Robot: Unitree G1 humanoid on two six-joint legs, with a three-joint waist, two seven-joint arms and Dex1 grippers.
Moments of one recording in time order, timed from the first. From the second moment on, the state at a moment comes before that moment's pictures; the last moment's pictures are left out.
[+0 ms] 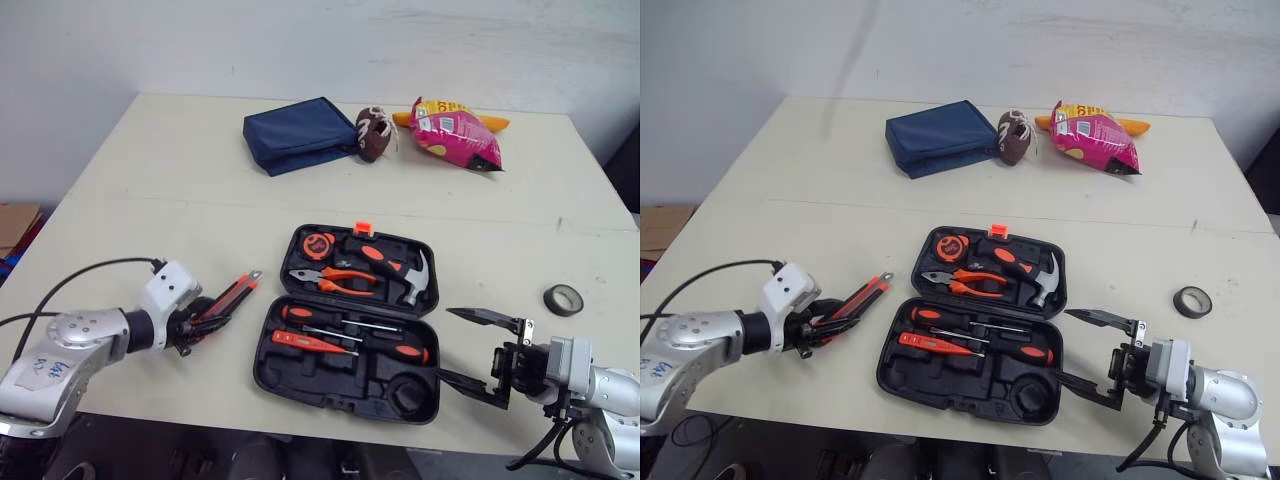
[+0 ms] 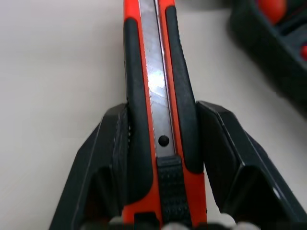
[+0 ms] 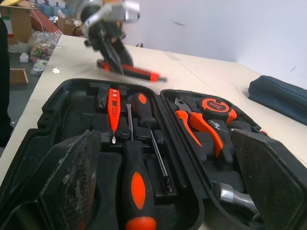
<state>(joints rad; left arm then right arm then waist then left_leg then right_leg) -0.08 0.95 0.17 -0.41 -0.46 0.60 -0.86 0.17 -0.59 -0.25 -0.09 0.60 -0.37 1.38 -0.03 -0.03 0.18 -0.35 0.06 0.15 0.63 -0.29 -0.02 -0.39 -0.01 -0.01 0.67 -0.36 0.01</state>
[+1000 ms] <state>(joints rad) -0.67 0.82 -0.60 -0.47 -0.23 0.75 -1.25 0.26 -0.63 -0.27 -0.08 0.60 -0.36 1.39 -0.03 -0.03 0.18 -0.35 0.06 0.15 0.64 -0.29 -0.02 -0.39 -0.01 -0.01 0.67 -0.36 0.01</state>
